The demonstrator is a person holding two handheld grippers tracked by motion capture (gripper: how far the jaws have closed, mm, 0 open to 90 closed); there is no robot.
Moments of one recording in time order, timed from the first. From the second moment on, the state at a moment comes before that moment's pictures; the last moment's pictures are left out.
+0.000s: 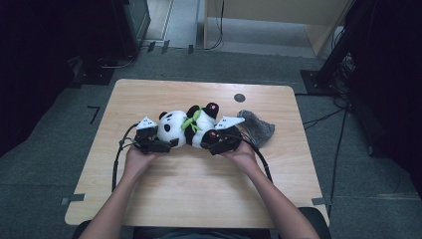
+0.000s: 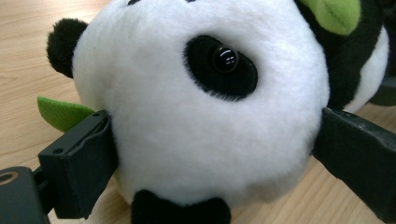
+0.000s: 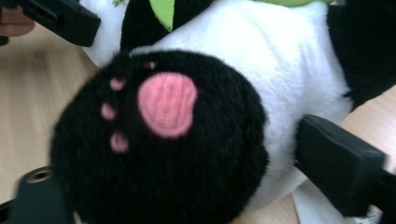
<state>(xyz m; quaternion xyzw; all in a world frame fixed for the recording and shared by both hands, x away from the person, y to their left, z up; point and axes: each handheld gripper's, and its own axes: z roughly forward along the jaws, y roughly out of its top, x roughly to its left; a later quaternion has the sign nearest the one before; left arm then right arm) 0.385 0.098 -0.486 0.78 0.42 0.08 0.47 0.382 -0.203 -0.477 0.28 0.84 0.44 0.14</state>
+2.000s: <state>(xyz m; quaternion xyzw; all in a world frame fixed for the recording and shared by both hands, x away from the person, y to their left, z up) 0.354 0.090 -0.434 0.79 0.36 0.03 0.49 0.343 -0.226 -0.440 0.25 0.82 0.49 0.16</state>
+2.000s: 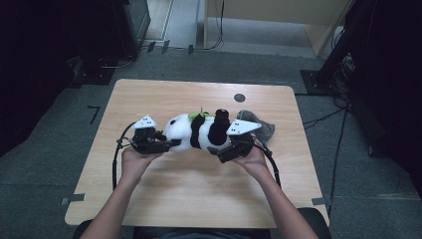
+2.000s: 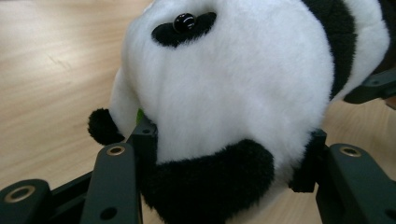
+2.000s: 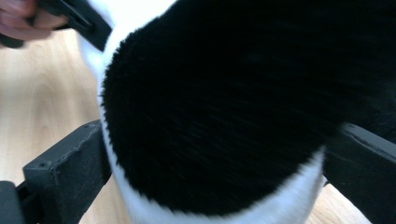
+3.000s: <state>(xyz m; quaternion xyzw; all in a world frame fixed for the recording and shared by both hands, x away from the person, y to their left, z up) 0.334 0.072 -0.463 0.78 0.31 0.17 0.52 0.345 -0.251 -0.417 0.34 0.77 0.54 0.06</state>
